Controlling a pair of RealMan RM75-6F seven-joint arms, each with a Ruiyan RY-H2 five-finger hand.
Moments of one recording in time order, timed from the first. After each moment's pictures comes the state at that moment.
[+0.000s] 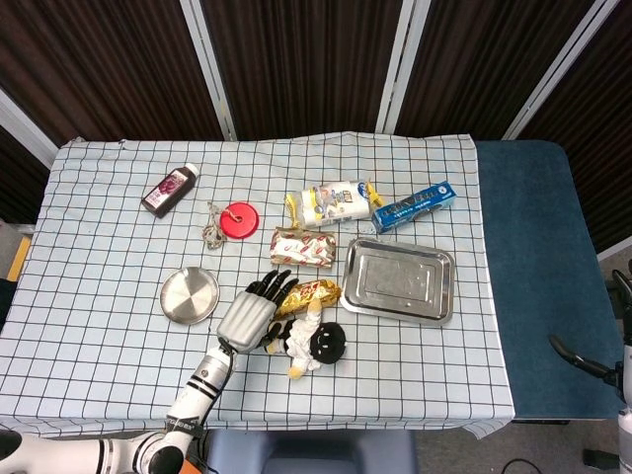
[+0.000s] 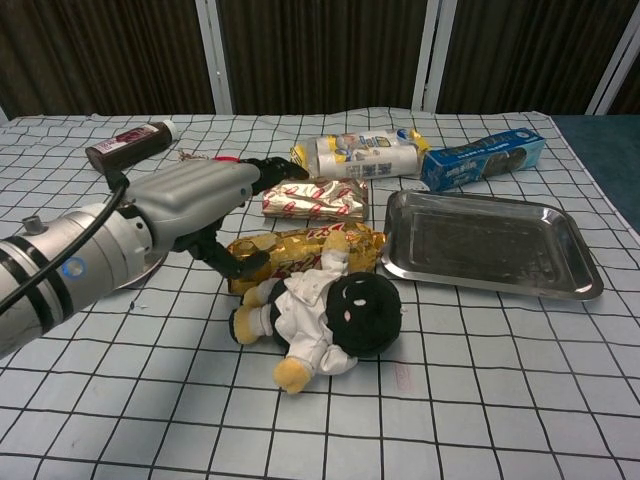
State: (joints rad) left arm -0.66 -1.72 -0.21 -1.69 1.13 1.09 0.74; right arm 0.01 -1.25 0.17 -1.38 -1.64 1.88 0.34
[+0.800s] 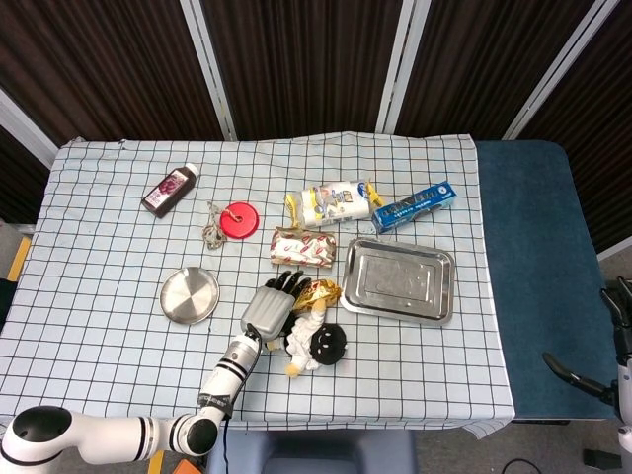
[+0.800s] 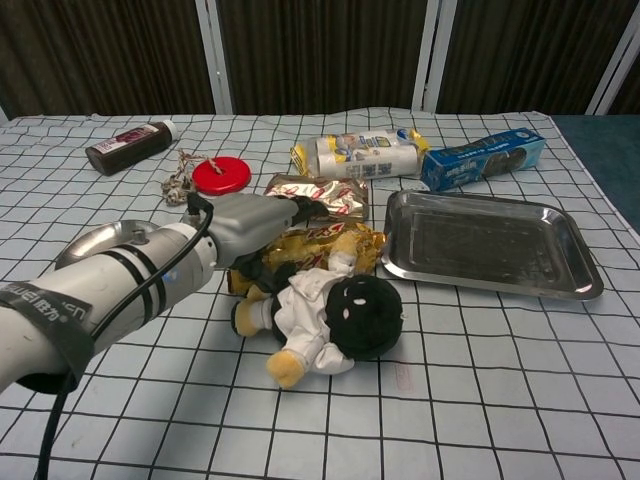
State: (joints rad) left arm -0.83 -1.85 -0.25 -1.48 0.87 1.01 0.80; right arm -0.01 -1.24 0.12 -1.35 -1.73 1.95 0.31
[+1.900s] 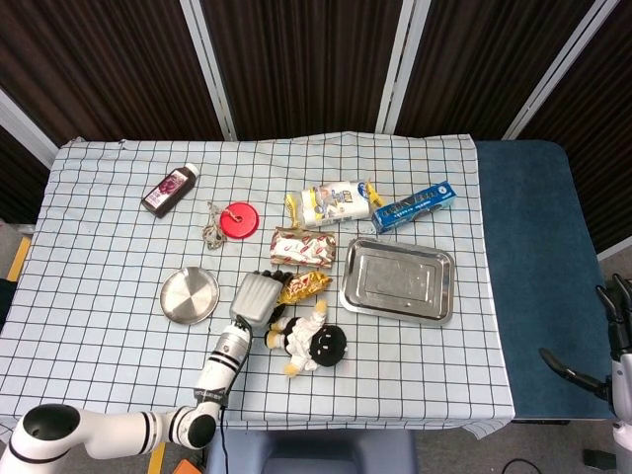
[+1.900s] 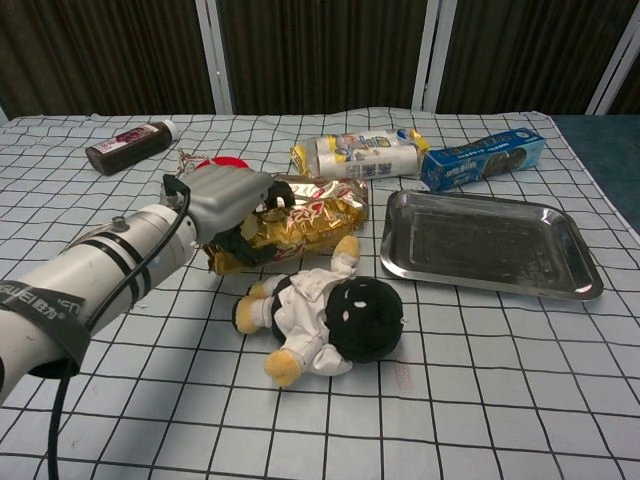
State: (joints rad) left arm -0.84 -1.85 -0.20 -1.38 0.96 1.13 0.71; right arm 0.00 -1.26 0.12 -1.34 -1.72 1.94 0.27
